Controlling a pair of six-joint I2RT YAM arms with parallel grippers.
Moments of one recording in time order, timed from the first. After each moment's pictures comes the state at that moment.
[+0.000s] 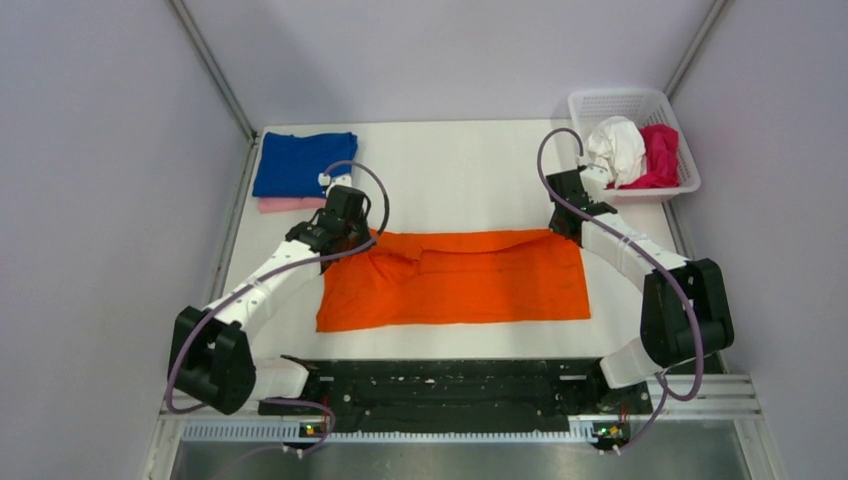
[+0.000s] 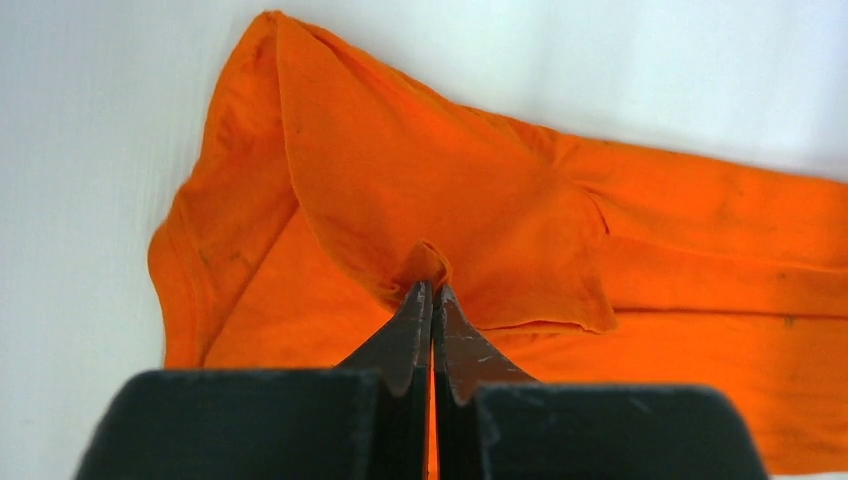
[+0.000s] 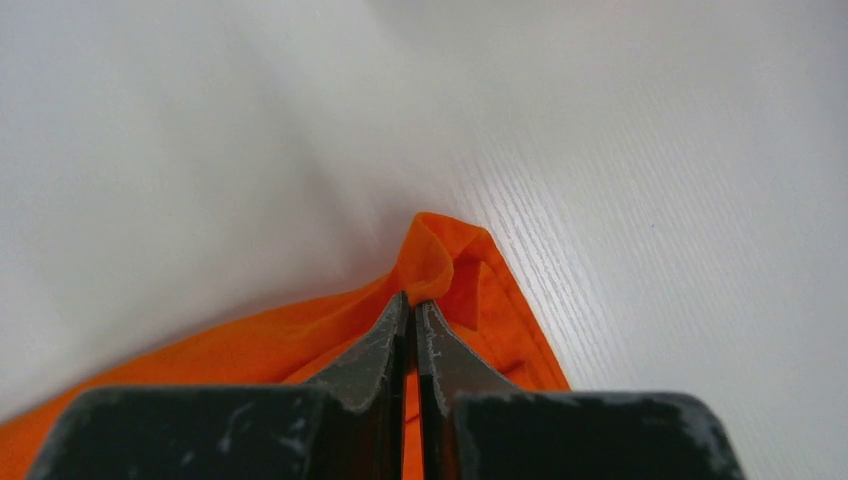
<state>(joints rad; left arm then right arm) -0.40 1.33 0.95 -0.46 -0.20 -0.58 0.28 1.51 0.99 -0.39 0.52 0.55</state>
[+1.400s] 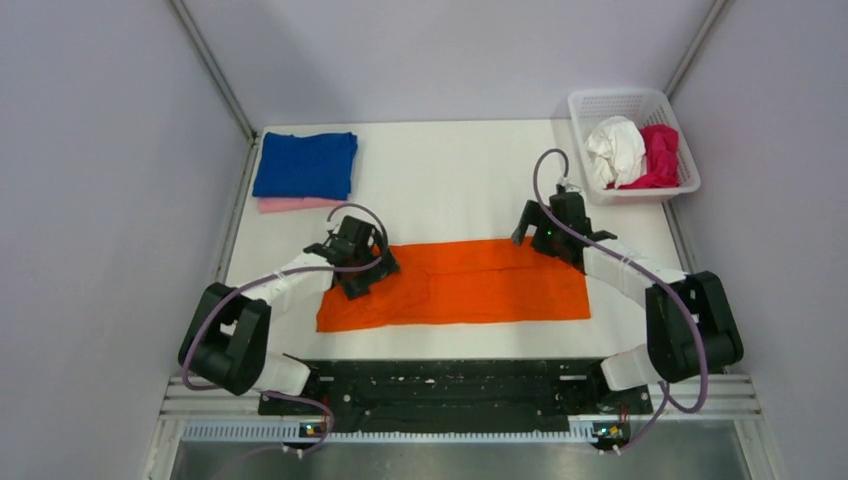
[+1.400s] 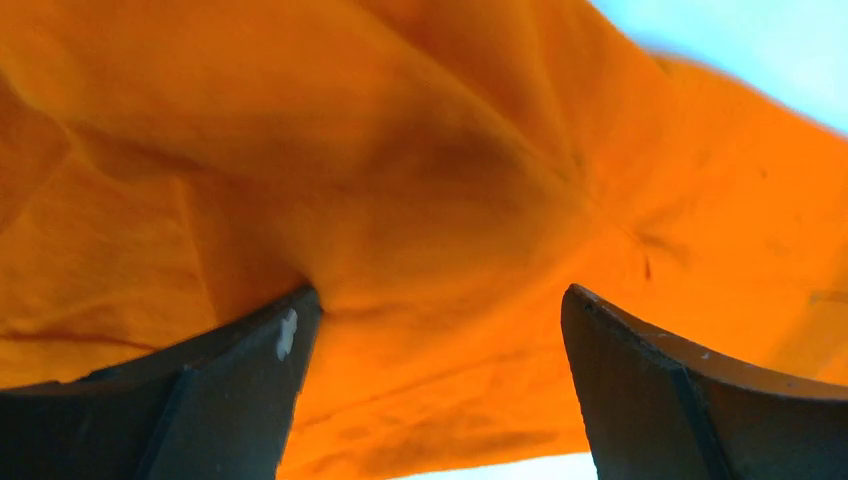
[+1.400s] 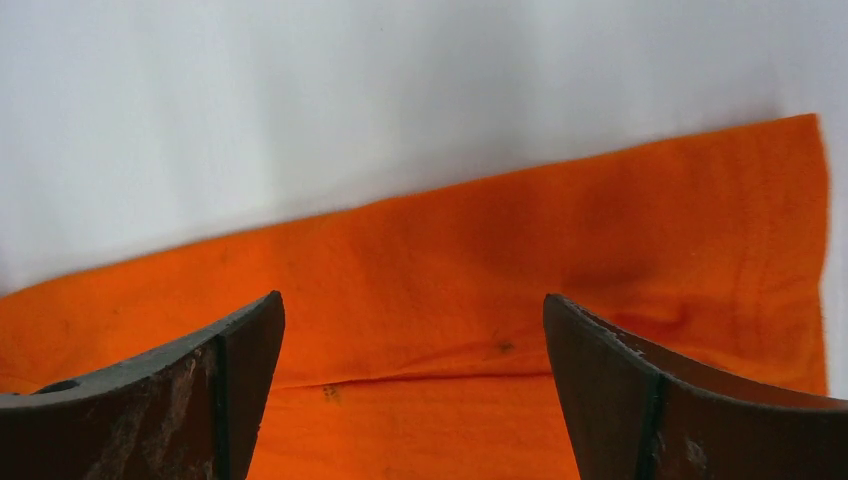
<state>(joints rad) -0.46 1.35 0.71 -0.37 -0.05 -0.90 0.29 1.39 0.75 -0.13 0.08 0.55</state>
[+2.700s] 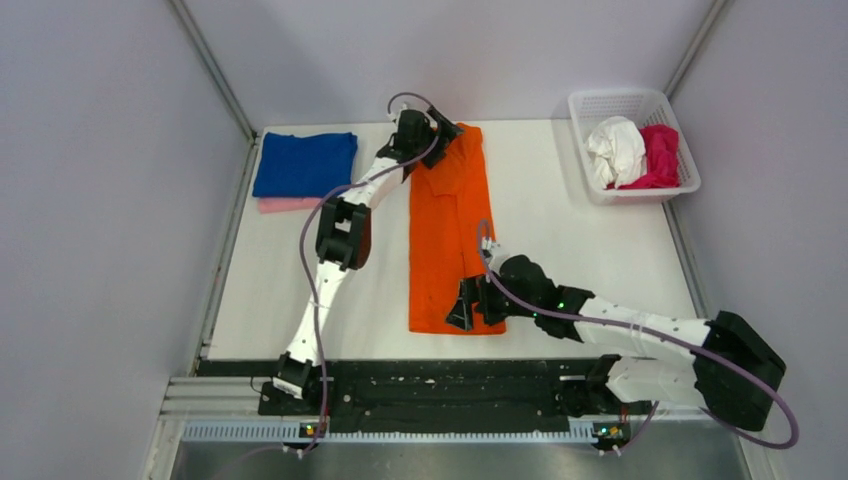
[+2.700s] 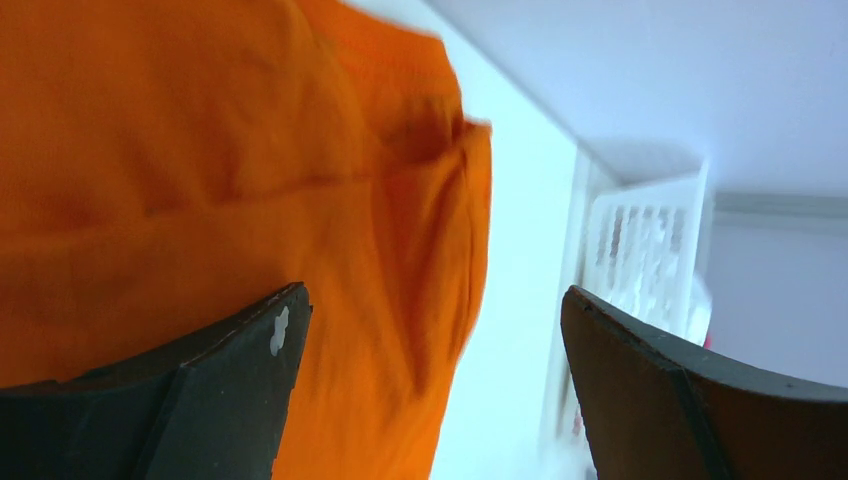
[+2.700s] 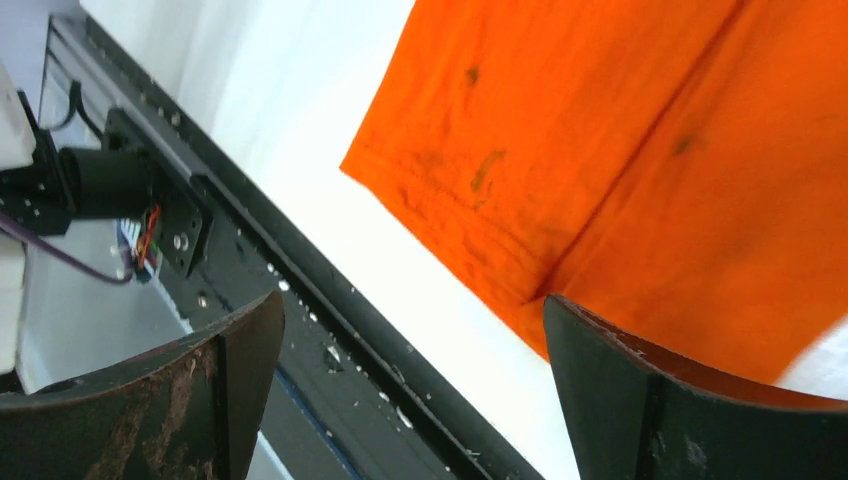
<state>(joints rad) -0.37 2.80 2.51 -0.06 0.14 -1.14 0.90 1.18 0.50 0.02 -0.22 0.64</state>
